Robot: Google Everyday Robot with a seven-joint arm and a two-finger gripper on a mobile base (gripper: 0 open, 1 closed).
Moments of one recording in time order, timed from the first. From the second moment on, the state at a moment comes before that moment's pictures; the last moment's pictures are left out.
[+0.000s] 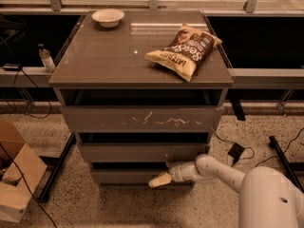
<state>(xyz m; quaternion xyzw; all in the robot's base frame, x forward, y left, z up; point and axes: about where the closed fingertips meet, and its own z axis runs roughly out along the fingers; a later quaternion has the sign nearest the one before) 0.612 -0.049 0.277 -0.33 0.81 0.38 0.29</state>
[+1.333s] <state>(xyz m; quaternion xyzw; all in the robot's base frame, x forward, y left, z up) 0.606 -0.031 0.227 -0.32 0.83 0.39 0.23</state>
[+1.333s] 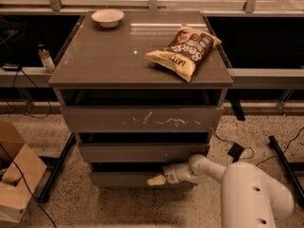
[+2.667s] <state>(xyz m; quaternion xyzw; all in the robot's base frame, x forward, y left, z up) 0.506 0.025 0.227 -0.35 0.80 0.48 0.10</state>
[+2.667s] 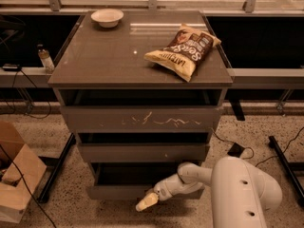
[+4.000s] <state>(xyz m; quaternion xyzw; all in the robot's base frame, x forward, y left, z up) 0.460 0.023 0.306 -0.43 0.81 0.38 0.13</state>
